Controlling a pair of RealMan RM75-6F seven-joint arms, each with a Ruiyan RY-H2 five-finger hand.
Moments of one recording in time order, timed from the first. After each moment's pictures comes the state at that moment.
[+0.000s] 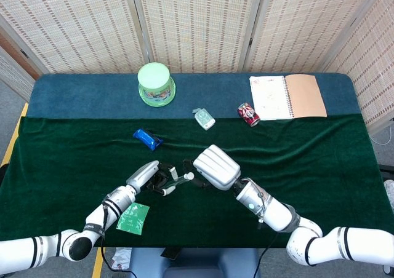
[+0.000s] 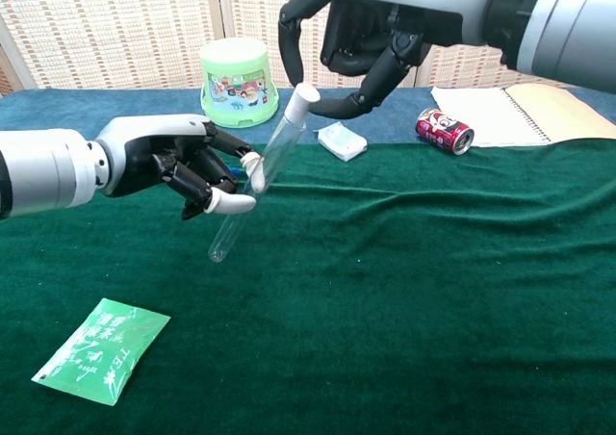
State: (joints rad) left arm -0.77 -1.42 -0.24 -1.74 0.98 0.73 -0.23; right arm 0.83 -1.32 0.24 -1.88 -1.38 0.96 -0.25
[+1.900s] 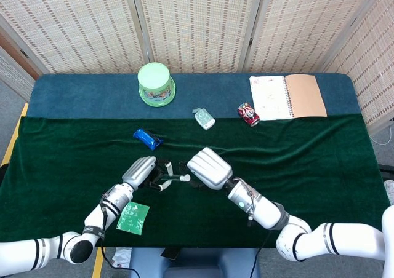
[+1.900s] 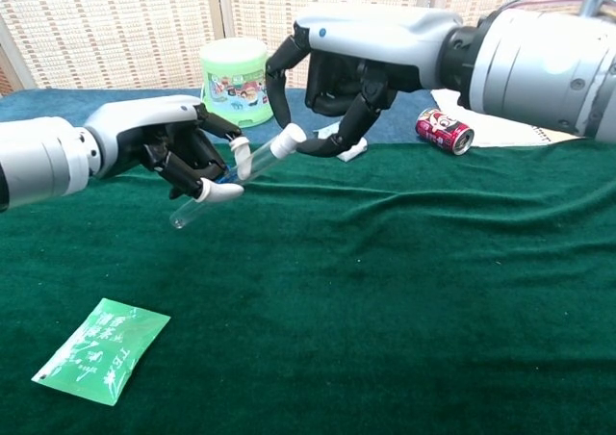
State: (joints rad) left arm -0.77 -1.45 -0.21 -1.73 1.02 0.88 -0.05; right arm 0.90 -1.39 0.20 -1.81 -1.27 0.92 -0.30
